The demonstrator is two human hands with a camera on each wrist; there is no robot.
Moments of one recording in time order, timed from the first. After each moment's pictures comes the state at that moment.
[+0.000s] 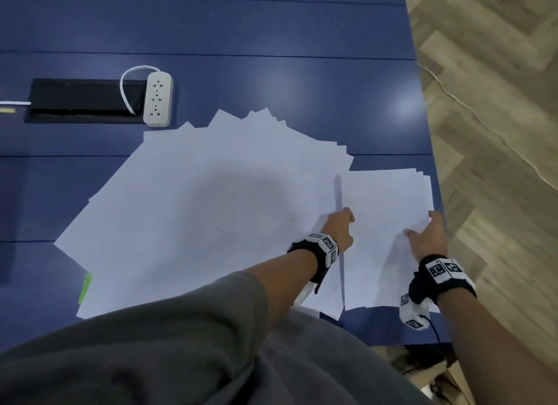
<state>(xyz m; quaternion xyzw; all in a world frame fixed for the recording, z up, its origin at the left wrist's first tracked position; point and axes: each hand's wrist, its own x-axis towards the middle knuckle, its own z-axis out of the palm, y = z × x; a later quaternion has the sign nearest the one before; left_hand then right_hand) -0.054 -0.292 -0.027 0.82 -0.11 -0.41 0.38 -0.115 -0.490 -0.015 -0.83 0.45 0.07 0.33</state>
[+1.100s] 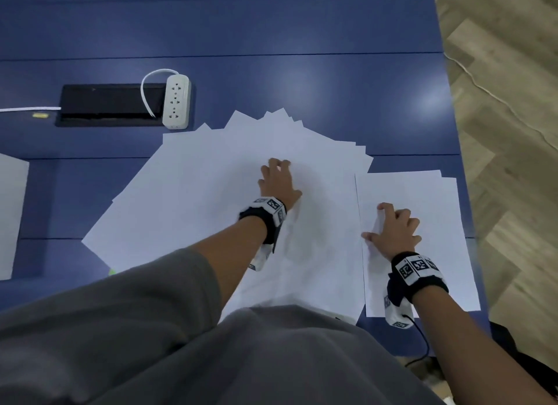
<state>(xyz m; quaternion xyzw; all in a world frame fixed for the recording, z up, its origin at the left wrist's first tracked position) 0.041 -0.181 -0.029 0.95 0.01 -0.23 0.21 -0.084 -0.411 -0.047 -0.92 0.28 0.22 0.16</state>
